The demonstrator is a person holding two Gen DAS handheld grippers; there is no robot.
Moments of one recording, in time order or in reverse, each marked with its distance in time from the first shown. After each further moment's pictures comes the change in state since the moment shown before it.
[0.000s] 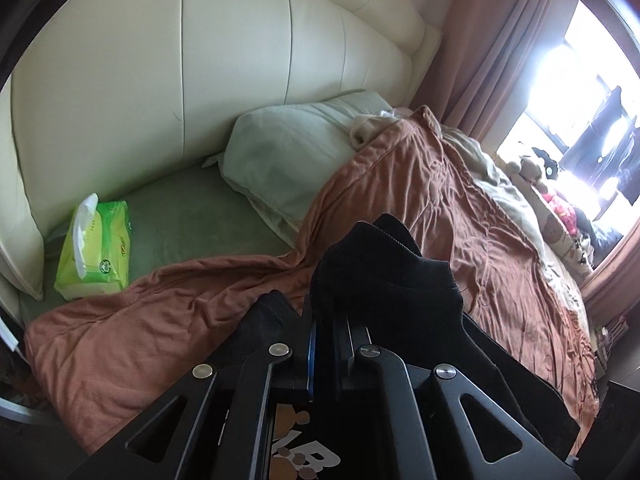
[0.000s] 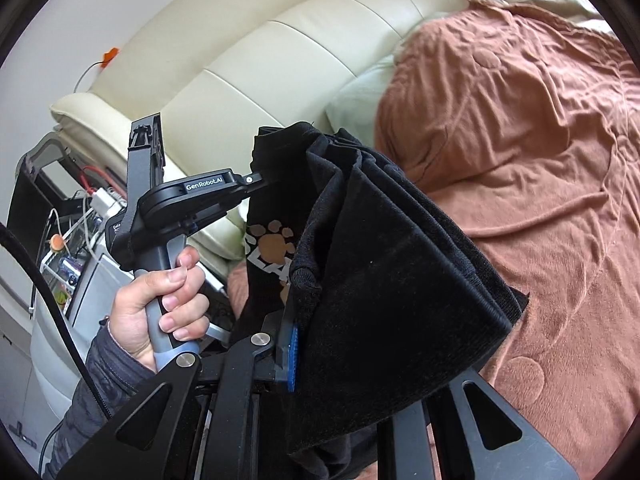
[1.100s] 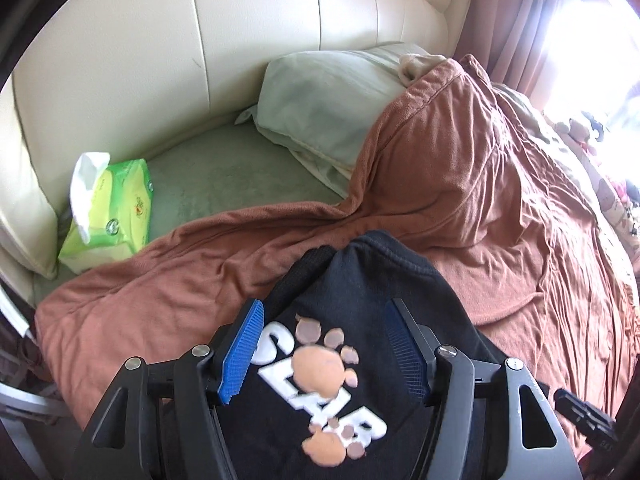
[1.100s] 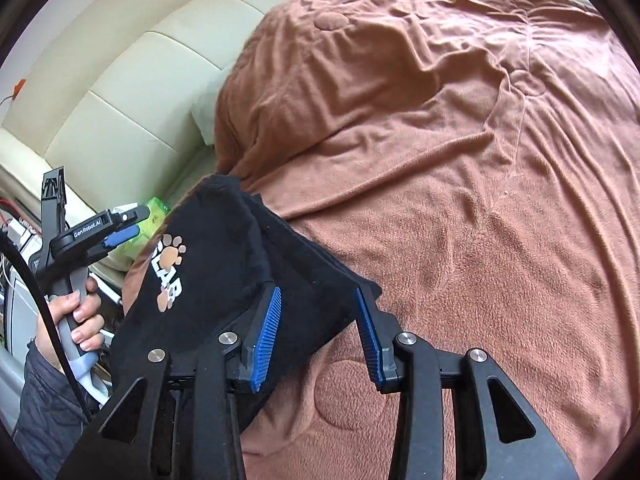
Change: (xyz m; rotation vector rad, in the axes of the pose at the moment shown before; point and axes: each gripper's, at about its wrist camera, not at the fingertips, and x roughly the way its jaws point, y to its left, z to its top) left arm 0.046 0.016 -0.038 0.056 0.091 0.194; right arm 0.010 -0.103 -0.019 0.113 -0.028 -0.252
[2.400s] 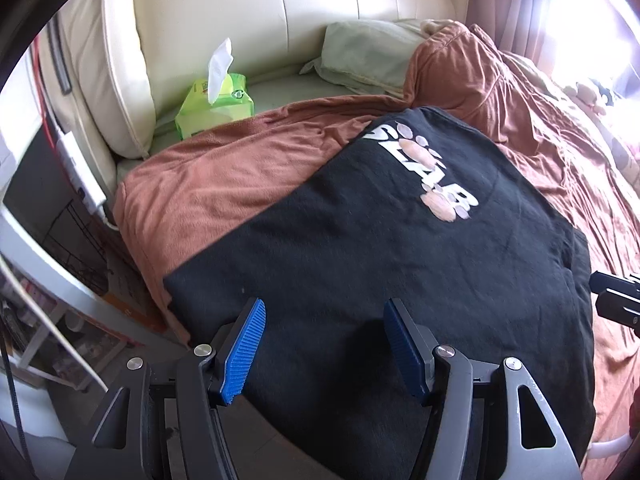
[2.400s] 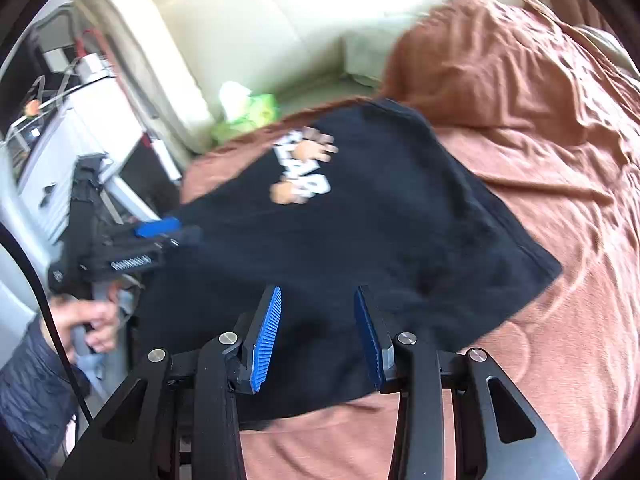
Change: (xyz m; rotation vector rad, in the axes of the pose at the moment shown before) left arm -0.061 0.065 -0.164 0.048 -0.002 0.120; right arm -0.019 0.127 -0.080 -0.452 0.115 0.154
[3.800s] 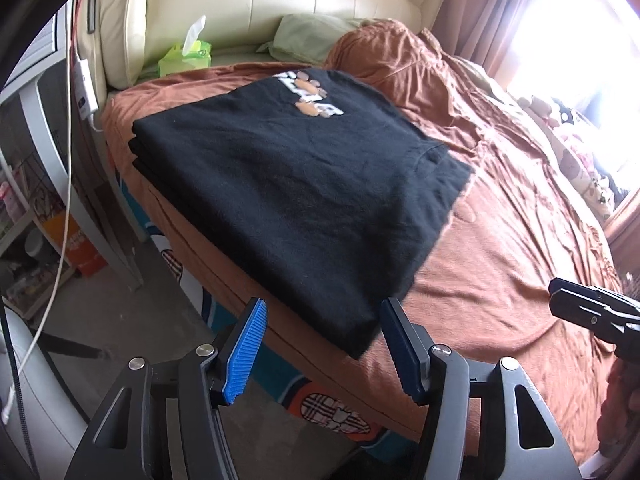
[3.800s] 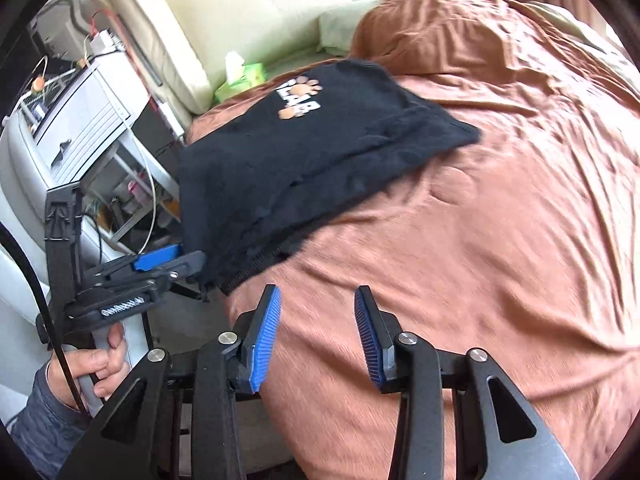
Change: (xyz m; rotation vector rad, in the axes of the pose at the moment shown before) left arm -0.095 -0.081 -0.129 -0.084 -0.005 -0.192; right arm -0.124 0.028 -0.099 0.105 0.056 -0.157
